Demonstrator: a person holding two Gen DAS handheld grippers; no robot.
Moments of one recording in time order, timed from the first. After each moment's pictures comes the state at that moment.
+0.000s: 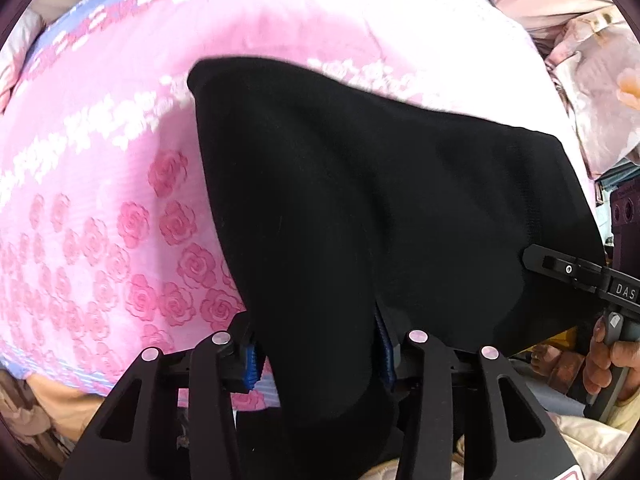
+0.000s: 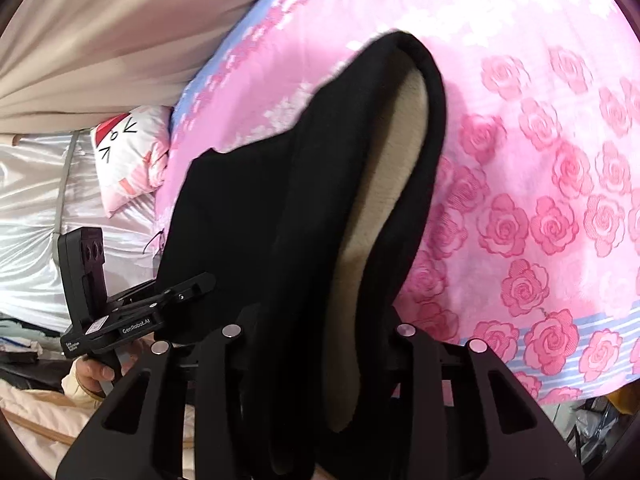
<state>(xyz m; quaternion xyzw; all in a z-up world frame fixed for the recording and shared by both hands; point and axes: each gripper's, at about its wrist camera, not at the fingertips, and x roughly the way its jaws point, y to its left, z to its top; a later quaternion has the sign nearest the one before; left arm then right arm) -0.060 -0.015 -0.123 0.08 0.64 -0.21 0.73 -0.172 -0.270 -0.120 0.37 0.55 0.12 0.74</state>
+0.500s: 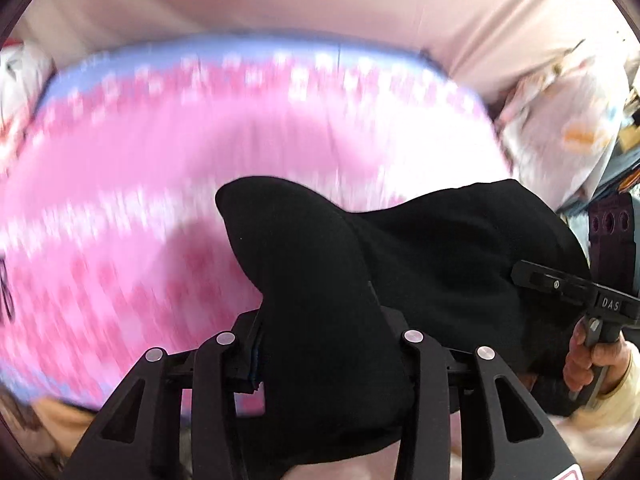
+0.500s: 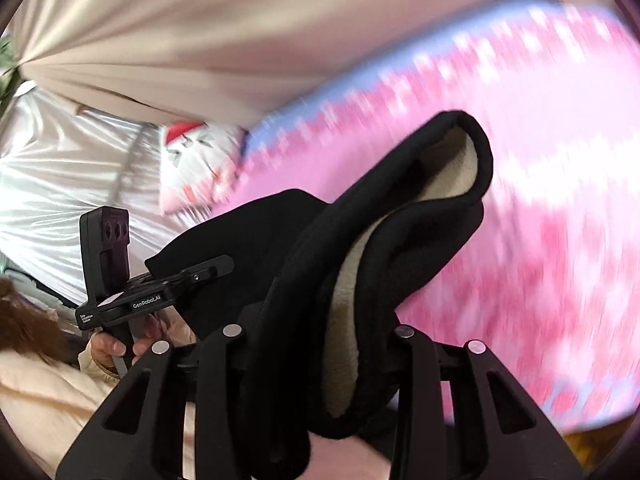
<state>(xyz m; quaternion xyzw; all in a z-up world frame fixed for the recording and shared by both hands) -0.050 0.014 0.016 0.03 0.55 -0.27 0.79 -0.125 -0.275 0.034 0.31 0.44 0.19 0.82</state>
